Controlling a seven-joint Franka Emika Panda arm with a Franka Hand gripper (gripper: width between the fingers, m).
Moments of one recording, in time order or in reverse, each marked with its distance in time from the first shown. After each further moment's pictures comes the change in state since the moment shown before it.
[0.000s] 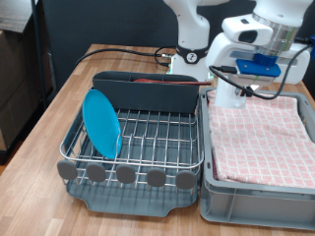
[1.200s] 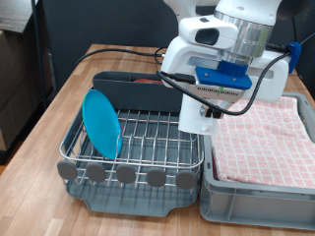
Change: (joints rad) arm -0.070 0.256 -0.079 0.384 0.058 0.002 -0.174
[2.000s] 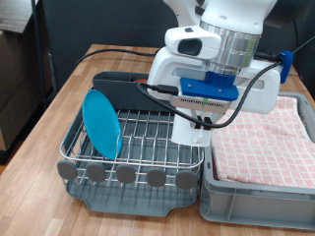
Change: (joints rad) arm -0.044 0.095 -0.003 0.104 0.079 0.002 -0.004
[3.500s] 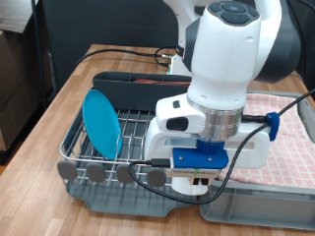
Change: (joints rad) arm -0.068 0.221 0.060 0.124 0.122 0.038 -0.065
